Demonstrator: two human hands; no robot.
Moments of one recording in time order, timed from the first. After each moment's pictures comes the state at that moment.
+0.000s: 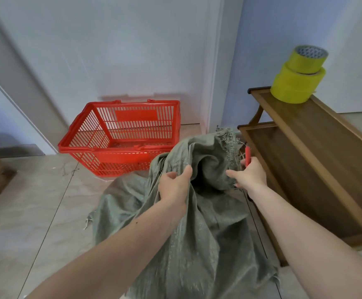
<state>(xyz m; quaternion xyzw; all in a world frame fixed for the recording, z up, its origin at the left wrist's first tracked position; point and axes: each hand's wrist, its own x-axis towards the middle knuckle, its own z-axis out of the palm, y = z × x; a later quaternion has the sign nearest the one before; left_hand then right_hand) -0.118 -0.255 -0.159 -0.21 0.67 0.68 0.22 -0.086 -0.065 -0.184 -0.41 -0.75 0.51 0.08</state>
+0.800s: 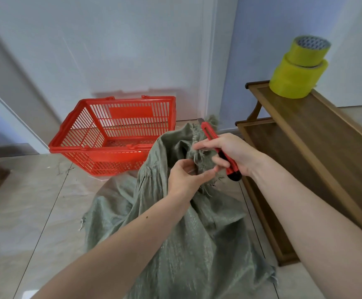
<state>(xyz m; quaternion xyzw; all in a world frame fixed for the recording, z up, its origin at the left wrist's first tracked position) -0.126 -0.224 -0.165 -0.02 0.76 0.62 0.20 -0.110 -0.086 -0.096 -0.15 -0.70 0.69 -0.13</state>
